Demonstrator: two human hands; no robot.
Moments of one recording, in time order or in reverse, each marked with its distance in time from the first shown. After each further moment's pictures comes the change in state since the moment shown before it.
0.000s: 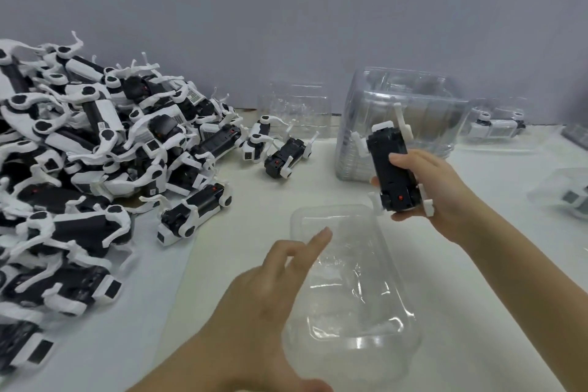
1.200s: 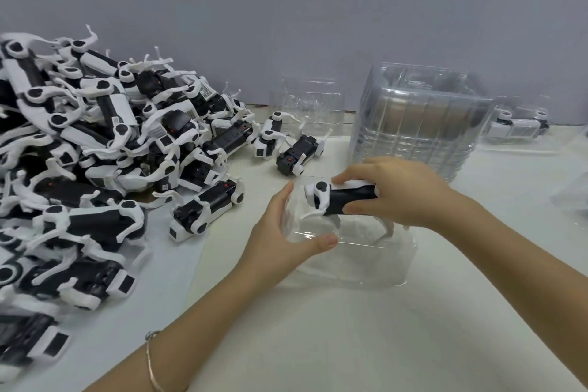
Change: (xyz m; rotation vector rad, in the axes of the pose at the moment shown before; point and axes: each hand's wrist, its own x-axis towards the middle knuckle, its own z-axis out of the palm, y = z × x) left_hand 0.047 -0.061 0.033 -0.621 0.053 -0.515; right_hand 0.024 -0.005 0.042 -1.393 -0.234 -0.466
